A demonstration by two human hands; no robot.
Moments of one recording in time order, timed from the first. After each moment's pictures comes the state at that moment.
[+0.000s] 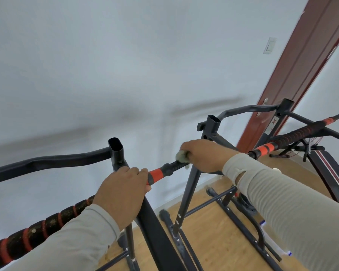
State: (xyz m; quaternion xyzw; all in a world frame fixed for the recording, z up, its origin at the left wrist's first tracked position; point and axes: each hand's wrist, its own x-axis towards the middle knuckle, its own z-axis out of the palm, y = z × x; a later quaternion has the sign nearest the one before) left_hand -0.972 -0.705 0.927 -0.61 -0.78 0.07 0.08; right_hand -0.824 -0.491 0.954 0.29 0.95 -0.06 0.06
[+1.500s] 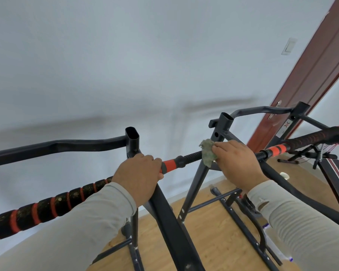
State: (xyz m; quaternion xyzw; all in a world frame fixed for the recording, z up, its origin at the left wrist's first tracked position) left_hand -0.973 -0.710 0.937 -0.62 -0.78 0.02 0.06; right_hand -0.762 -0.500 0.912 0.24 0.93 0.20 -0.20
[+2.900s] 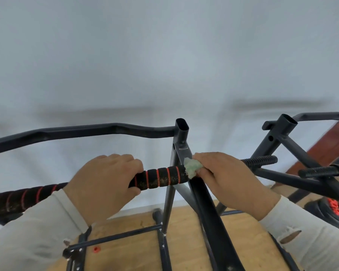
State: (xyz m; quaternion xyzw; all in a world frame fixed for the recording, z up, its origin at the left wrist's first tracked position) left_hand -1.022 -0.851 0.967 -0.53 -0.85 0.01 0.00; right_hand -0.854 -0.624 0.928 0.14 0.98 -0.09 -0.11
